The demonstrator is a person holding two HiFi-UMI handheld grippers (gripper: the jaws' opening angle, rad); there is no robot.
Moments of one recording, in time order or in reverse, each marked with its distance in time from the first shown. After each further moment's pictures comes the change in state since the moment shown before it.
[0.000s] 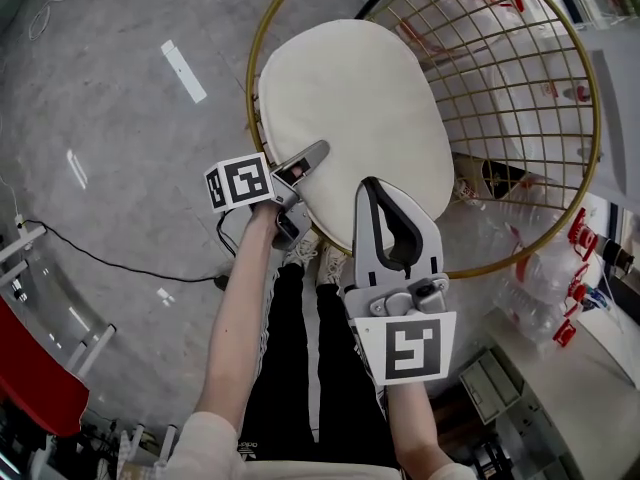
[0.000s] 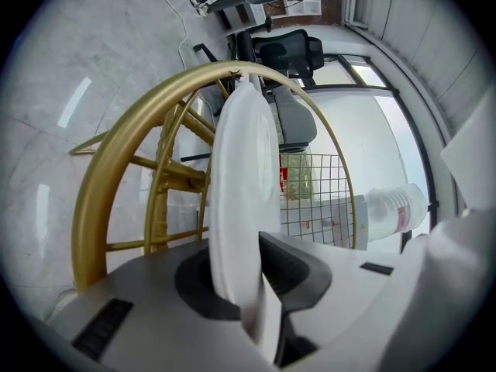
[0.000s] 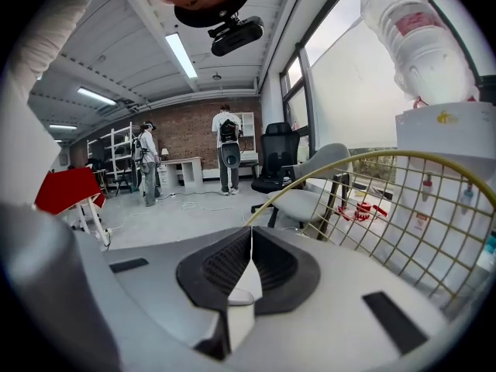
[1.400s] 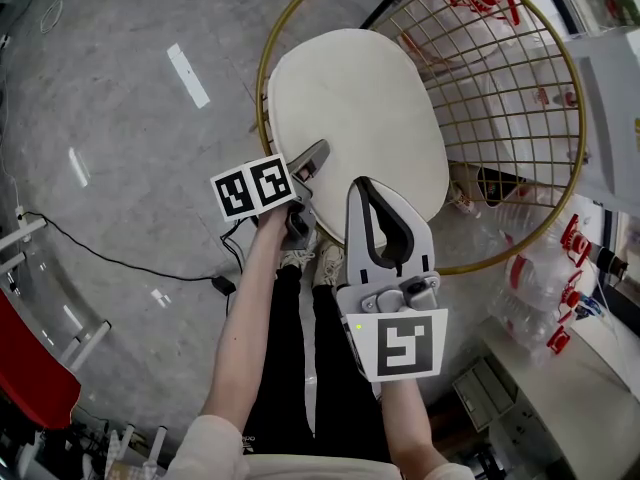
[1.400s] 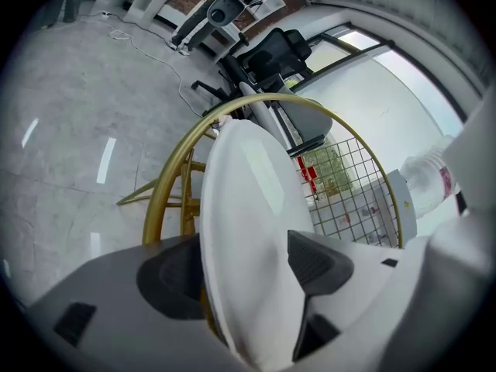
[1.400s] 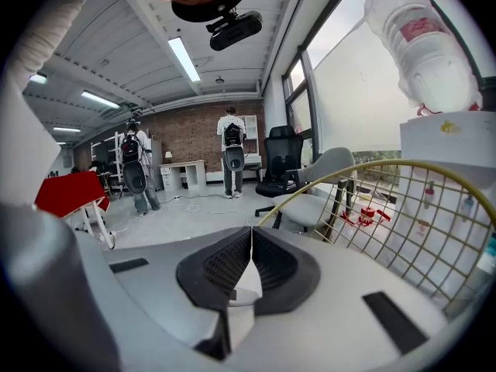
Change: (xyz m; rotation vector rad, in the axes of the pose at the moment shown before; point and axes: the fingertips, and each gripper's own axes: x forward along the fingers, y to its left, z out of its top) left arm -0.031 0.009 0.013 0.195 -0.104 0.362; right arm -0.011 0.018 0.019 0.004 -0.020 0.027
